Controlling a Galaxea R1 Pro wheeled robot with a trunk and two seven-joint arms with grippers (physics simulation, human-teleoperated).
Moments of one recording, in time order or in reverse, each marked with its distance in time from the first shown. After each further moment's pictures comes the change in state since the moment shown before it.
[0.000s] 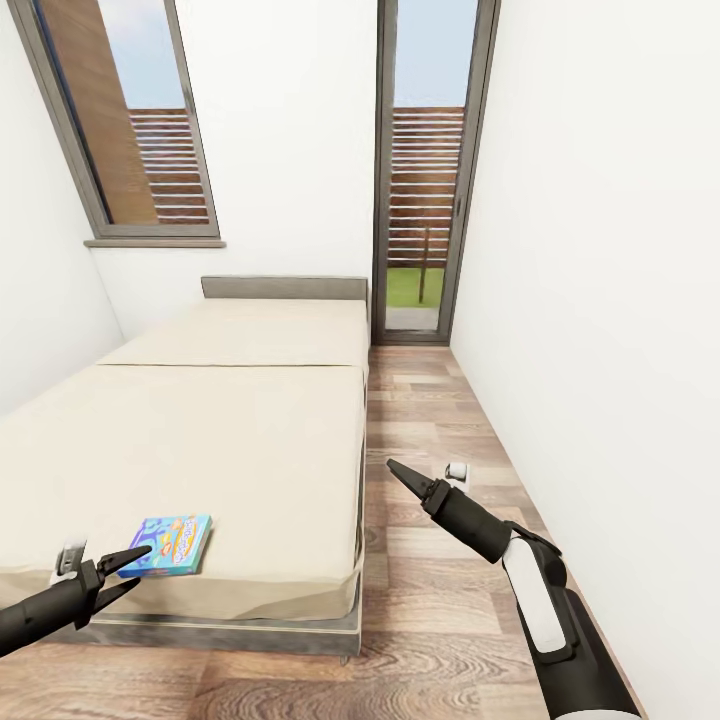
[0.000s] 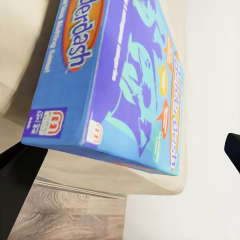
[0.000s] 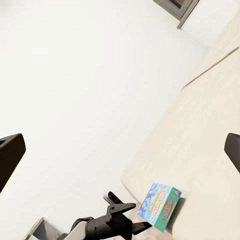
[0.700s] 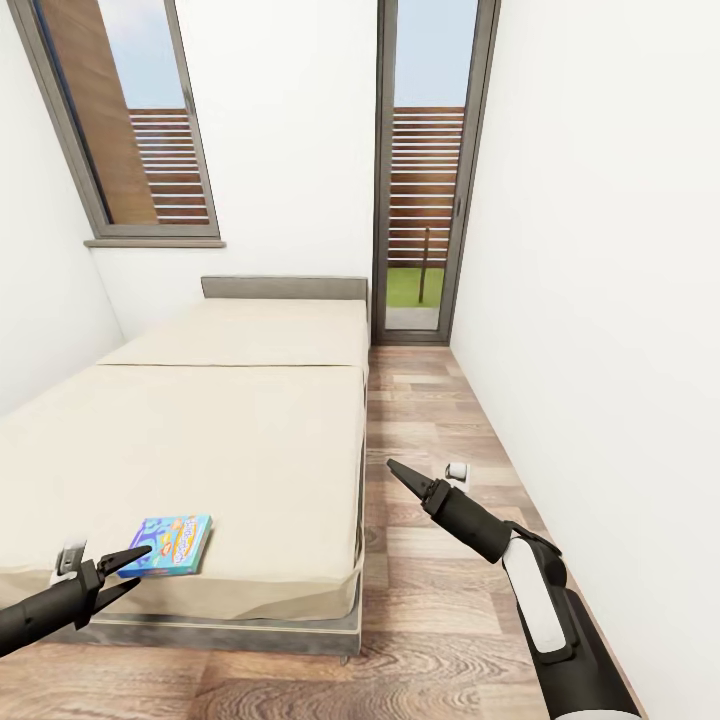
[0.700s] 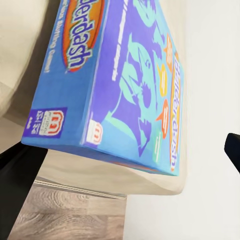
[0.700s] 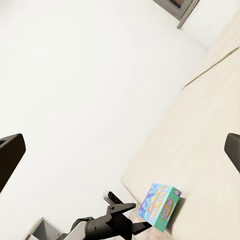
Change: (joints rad) left arm 0.000 0.000 0.000 0.000 0.000 0.000 0.000; right arm 0.000 0.000 0.000 0.000 0.000 0.000 0.000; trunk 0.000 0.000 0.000
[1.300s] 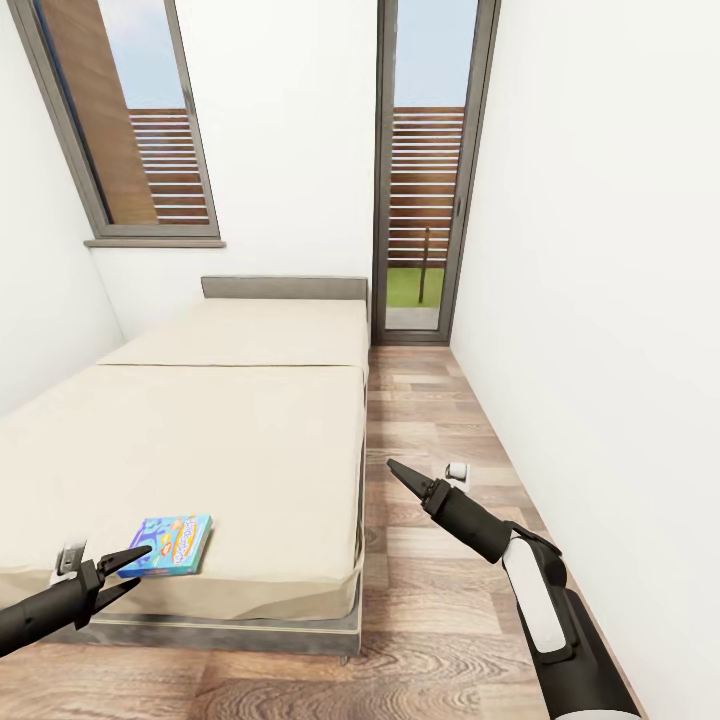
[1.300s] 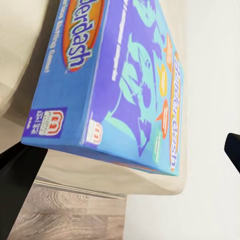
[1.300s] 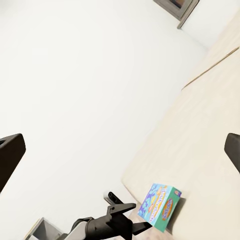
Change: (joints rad) left arm 0.000 0.000 0.000 0.000 0.001 0.000 0.000; right arm 0.000 0.000 0.000 0.000 -0.001 0.000 0.000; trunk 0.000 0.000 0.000
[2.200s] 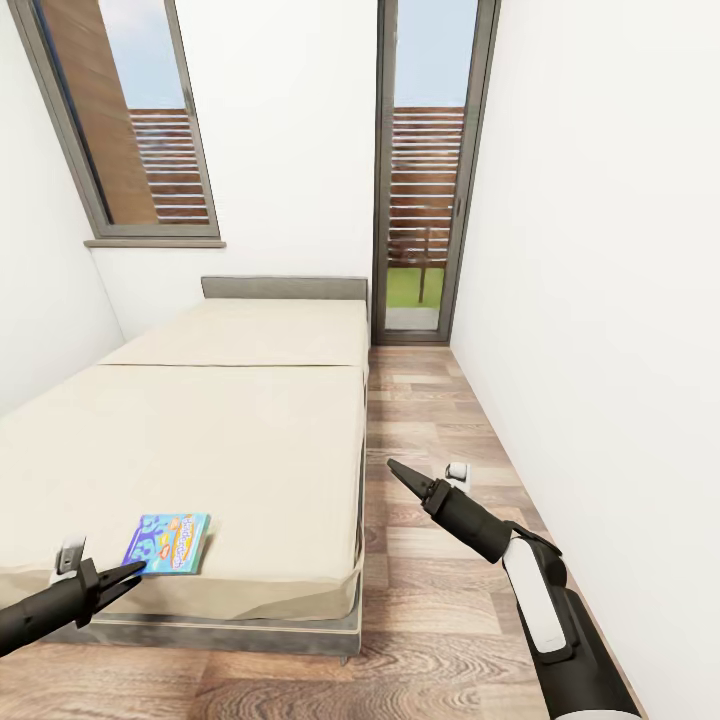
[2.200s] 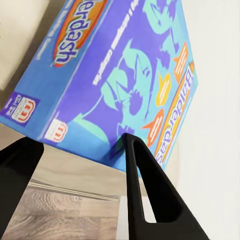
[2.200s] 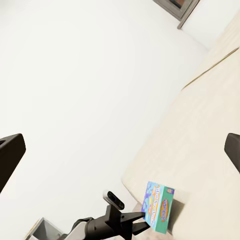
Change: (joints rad) left arm 0.000 -0.003 0.004 -0.001 0.023 0.014 0.001; right arm 0.000 0.000 -0.001 0.000 0.000 0.000 0.000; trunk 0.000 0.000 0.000
